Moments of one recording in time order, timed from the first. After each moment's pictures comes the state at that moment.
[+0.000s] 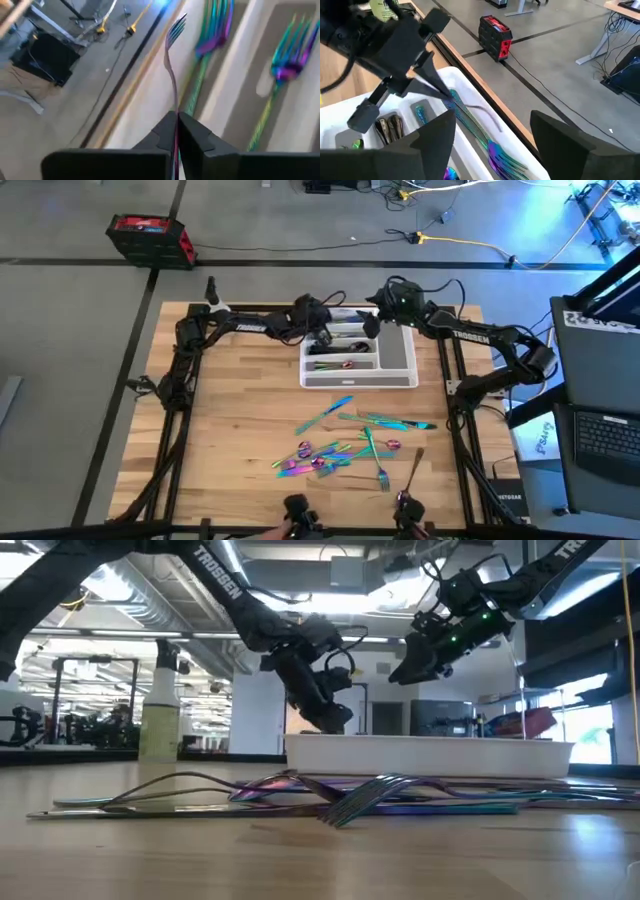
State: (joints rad) left arm 0.47 2.08 1.39 0.01 -0.35 0.29; right arm -0.74 1.40 0.77 0.19 -0.14 -0.14
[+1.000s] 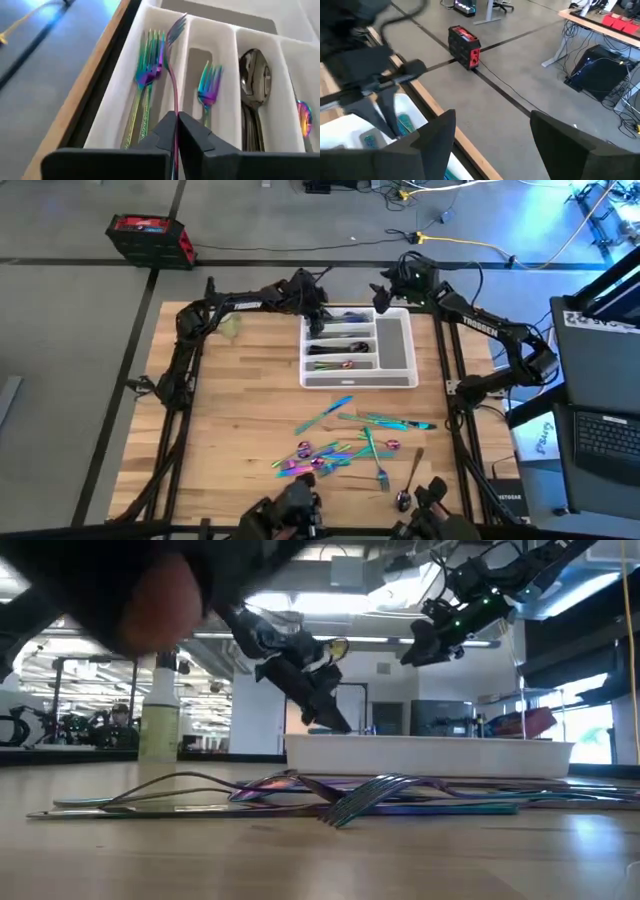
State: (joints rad) left arm 0.69 2.17 1.56 -0.13 0.45 0.27; right arm -0.90 1.38 0.94 0.05 -0.15 -0.16
